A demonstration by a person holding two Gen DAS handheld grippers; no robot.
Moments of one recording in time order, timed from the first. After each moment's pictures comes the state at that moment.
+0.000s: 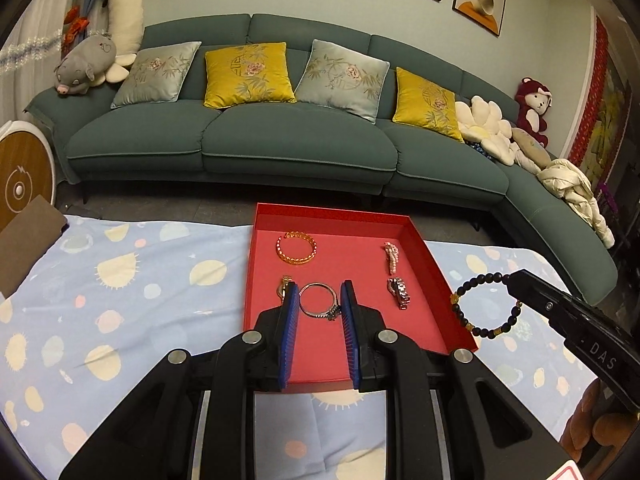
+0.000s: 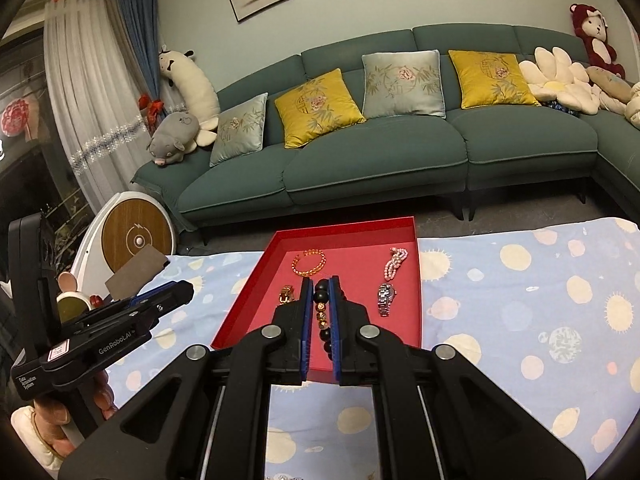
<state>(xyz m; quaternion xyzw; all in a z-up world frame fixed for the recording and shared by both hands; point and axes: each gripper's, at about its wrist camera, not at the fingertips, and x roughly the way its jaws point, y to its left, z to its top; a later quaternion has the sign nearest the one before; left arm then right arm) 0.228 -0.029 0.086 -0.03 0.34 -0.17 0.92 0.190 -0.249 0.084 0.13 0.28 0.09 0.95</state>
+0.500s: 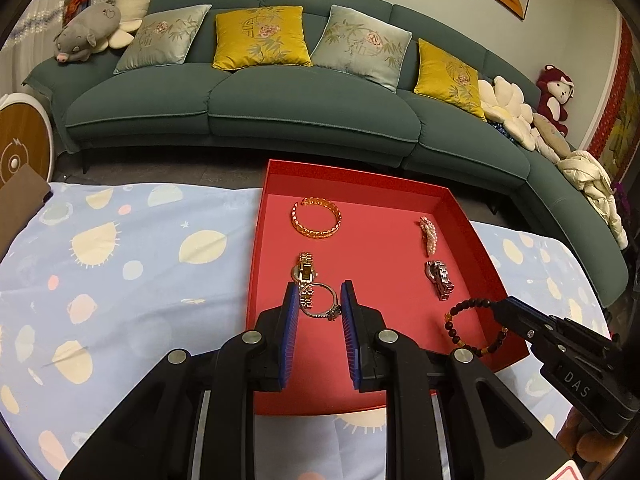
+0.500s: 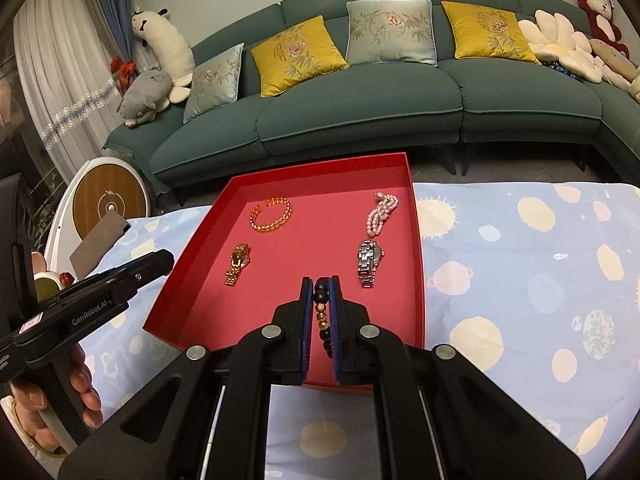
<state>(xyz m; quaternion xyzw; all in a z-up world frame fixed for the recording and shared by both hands) 0.274 -0.026 0.037 -0.04 0.39 -0.15 0.91 0.244 -0.245 0.017 0.12 0.36 0.08 0.92</state>
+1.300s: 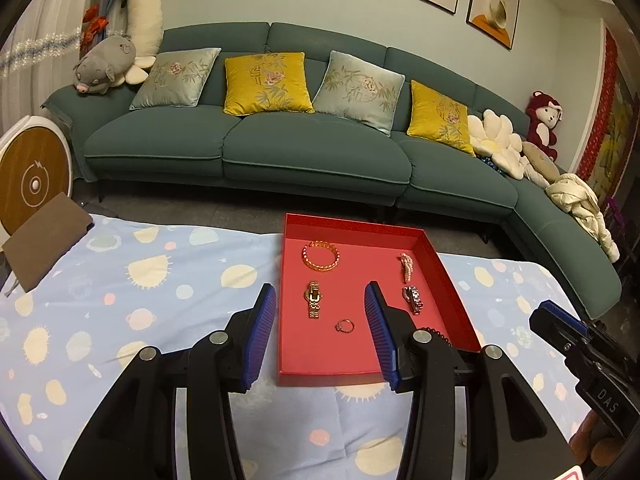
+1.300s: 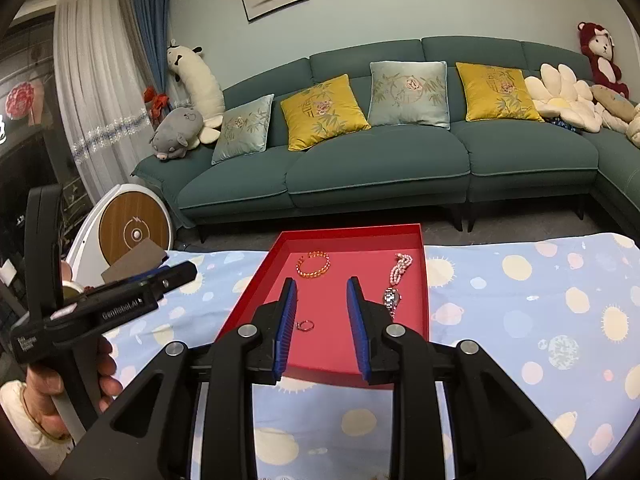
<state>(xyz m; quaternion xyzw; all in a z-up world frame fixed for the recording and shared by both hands) 0.203 0.005 0.111 -0.04 0.32 -0.14 0.93 0.158 -0.232 0.093 0.10 0.26 0.09 0.96</state>
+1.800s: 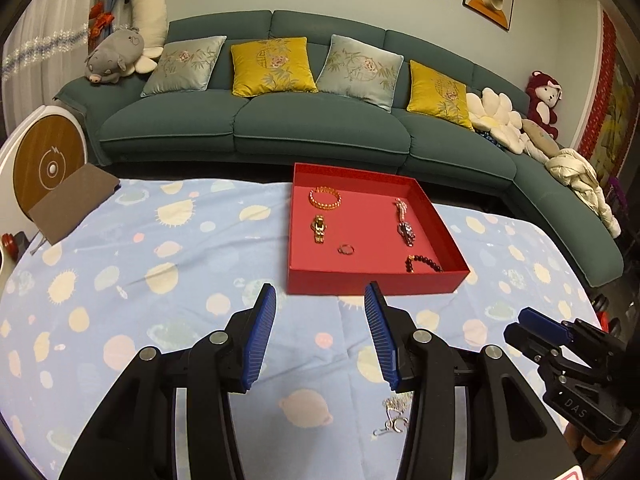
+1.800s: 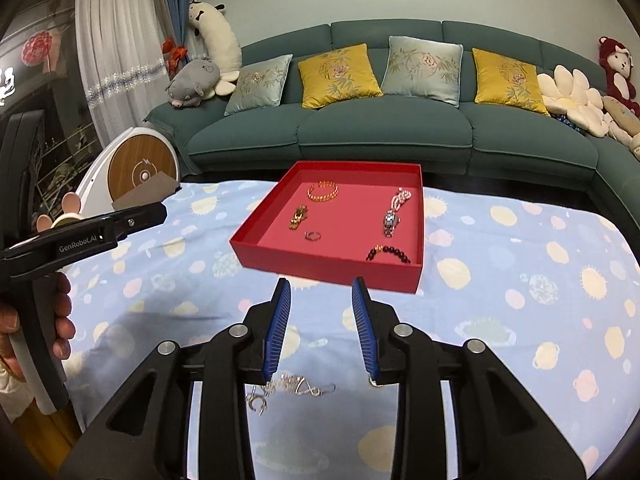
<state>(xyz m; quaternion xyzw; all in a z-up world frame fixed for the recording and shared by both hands) 0.119 0.017 0.090 -0.03 0.36 -0.13 0.92 0.086 -0.219 0.058 0.04 0.32 0.11 0.94</state>
